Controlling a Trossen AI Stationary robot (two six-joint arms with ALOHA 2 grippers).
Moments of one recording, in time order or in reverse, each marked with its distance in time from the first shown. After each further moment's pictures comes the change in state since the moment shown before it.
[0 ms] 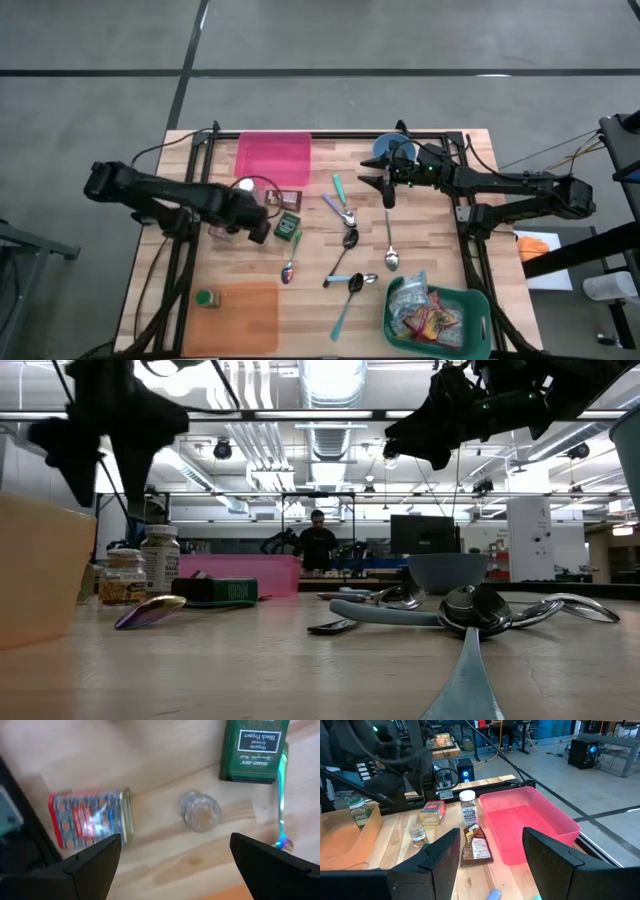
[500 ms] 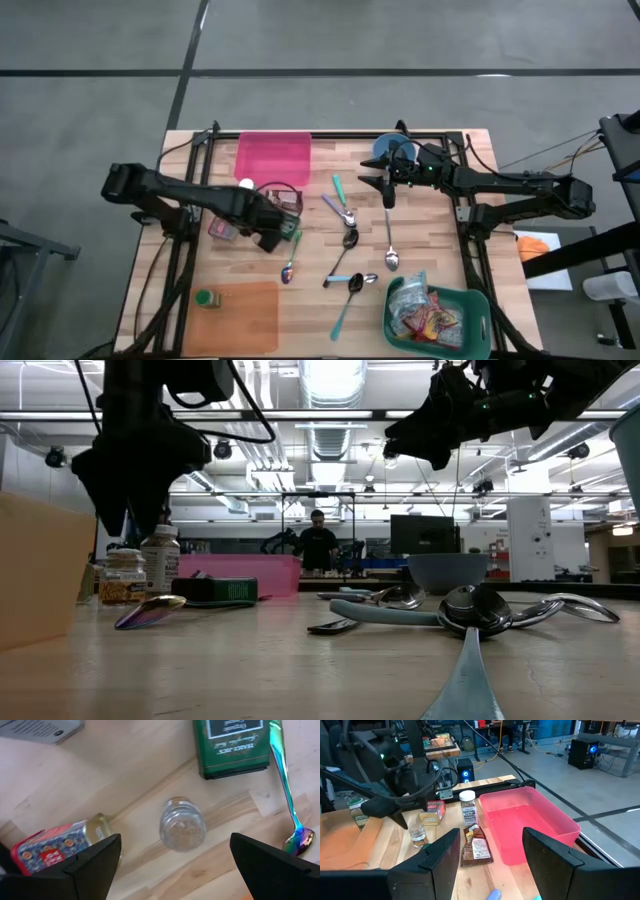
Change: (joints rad) left arm 0.028 0.163 0.000 0.135 0.035 0.272; right arm 0.000 0.000 0.000 0.000 0.000 0.000
